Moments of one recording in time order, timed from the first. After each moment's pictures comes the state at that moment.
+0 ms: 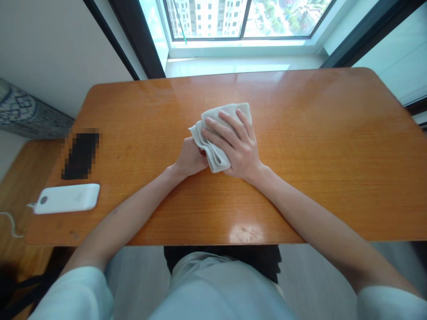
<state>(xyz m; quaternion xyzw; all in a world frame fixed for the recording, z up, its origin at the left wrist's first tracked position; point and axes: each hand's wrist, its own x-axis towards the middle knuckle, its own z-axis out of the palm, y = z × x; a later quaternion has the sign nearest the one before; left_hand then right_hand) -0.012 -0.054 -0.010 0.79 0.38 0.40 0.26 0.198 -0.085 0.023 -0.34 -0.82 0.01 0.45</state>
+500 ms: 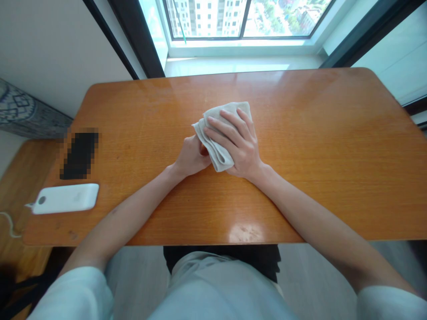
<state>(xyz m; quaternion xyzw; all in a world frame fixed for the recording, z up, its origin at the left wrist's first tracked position) -0.013 -0.054 -0.005 0.81 0.36 0.40 0.24 0.202 -0.086 0.027 -0.33 -0.81 0.03 0.48</state>
